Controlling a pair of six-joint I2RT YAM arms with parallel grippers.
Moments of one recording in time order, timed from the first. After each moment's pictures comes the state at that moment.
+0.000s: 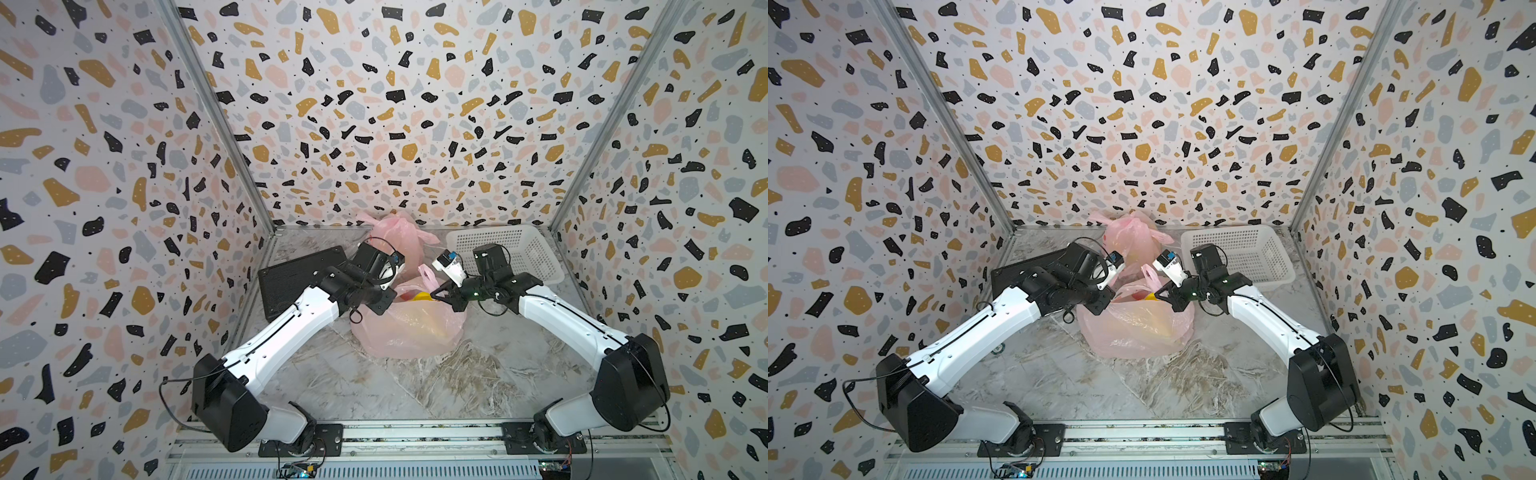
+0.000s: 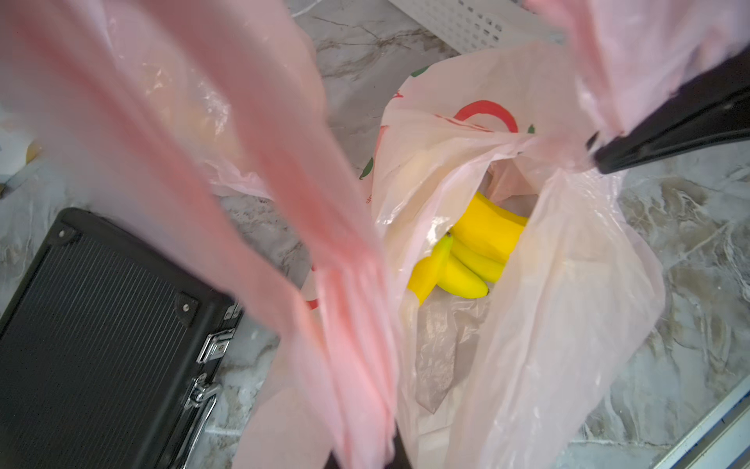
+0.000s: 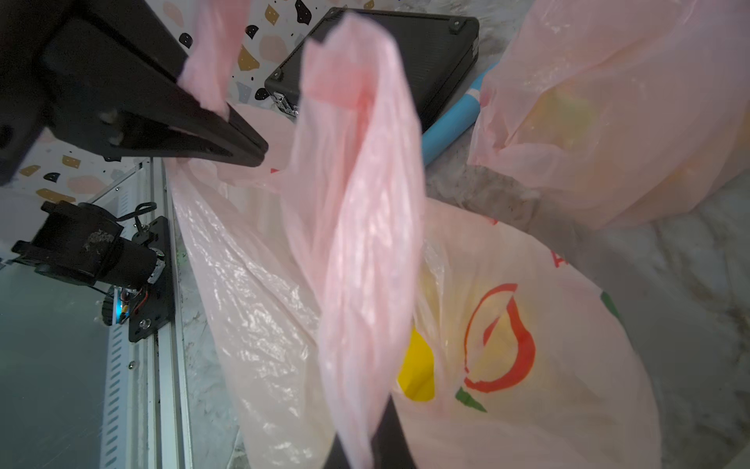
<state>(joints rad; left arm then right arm) -0.62 1.39 1.31 -0.84 0.03 0.16 0.50 1.47 1.12 -0.41 -0.68 -0.17</state>
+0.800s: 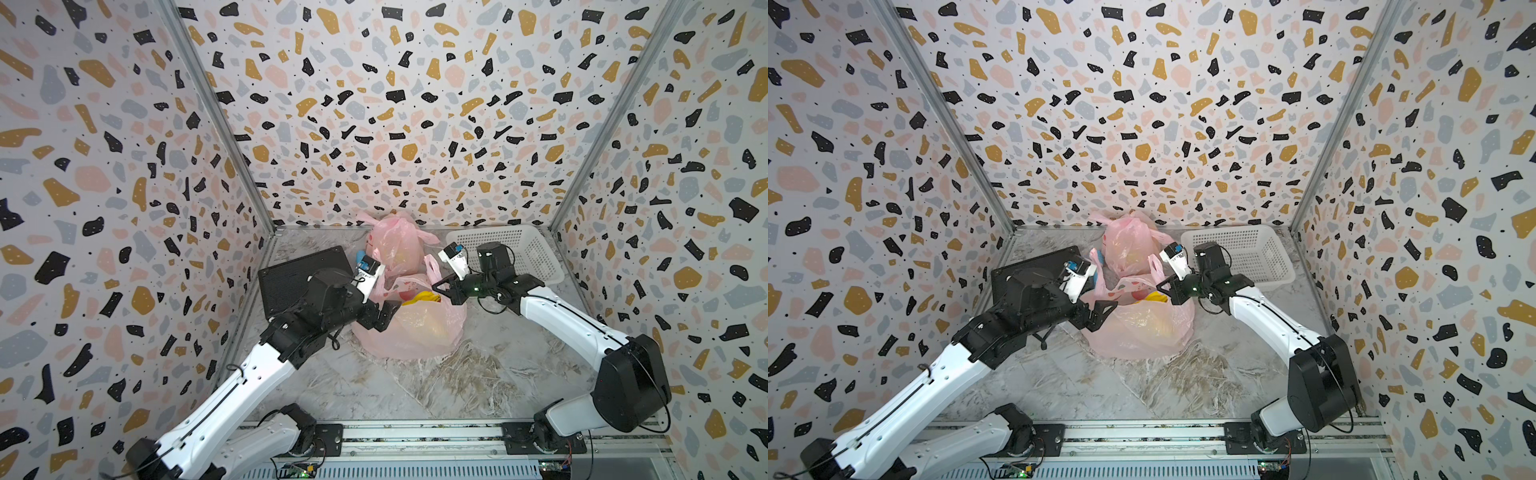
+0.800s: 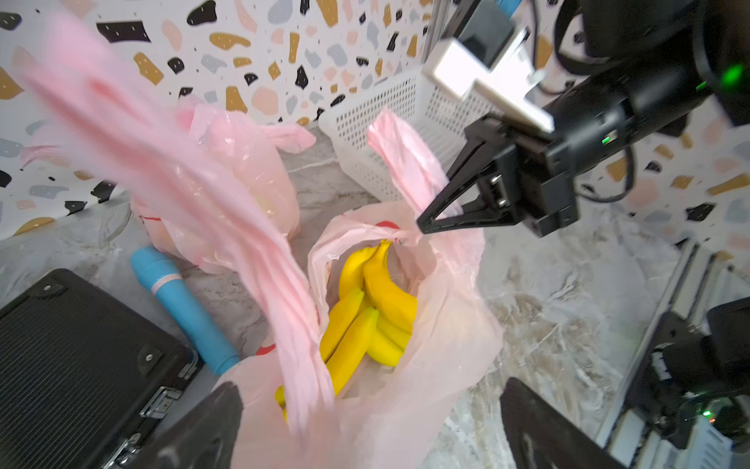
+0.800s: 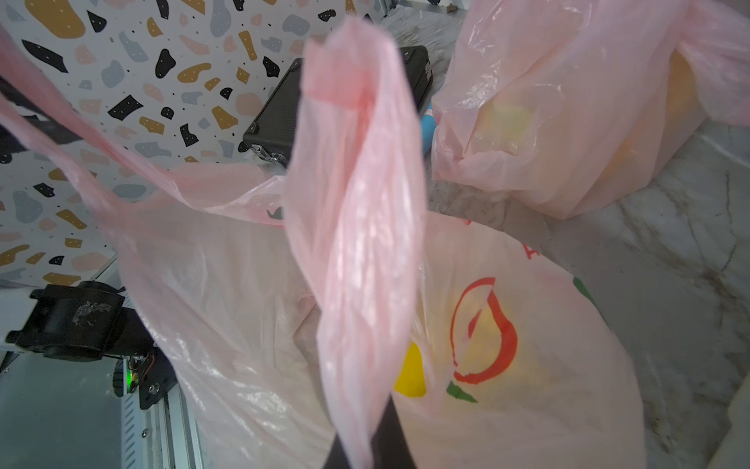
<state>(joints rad) -0.61 0.94 1.00 -0.51 0.18 -0.08 0.47 1.47 1.11 -0.31 -0.63 0.02</state>
